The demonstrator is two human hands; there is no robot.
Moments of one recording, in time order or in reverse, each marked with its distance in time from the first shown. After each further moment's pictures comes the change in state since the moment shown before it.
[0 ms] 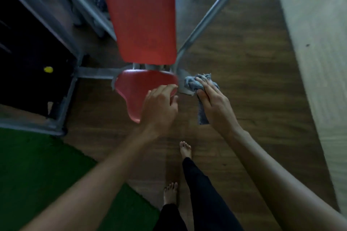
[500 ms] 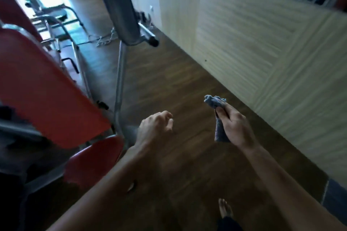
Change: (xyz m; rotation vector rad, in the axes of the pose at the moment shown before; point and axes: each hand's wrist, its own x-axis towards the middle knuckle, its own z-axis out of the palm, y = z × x) left_hand -0.073 0.250 0.024 0.225 -0.287 0.510; right_hand -0.234 0.031 -0.236 0.126 0.684 0.311
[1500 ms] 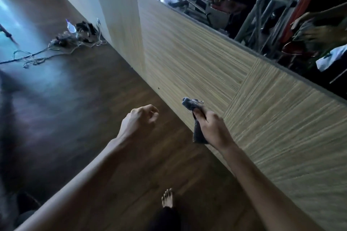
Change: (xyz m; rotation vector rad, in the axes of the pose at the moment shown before) left_hand 0.493 0.317 0.149 -0.158 -0.078 0.019; right_hand 0.458 0.200 -0.262 -0.109 0.030 0.121
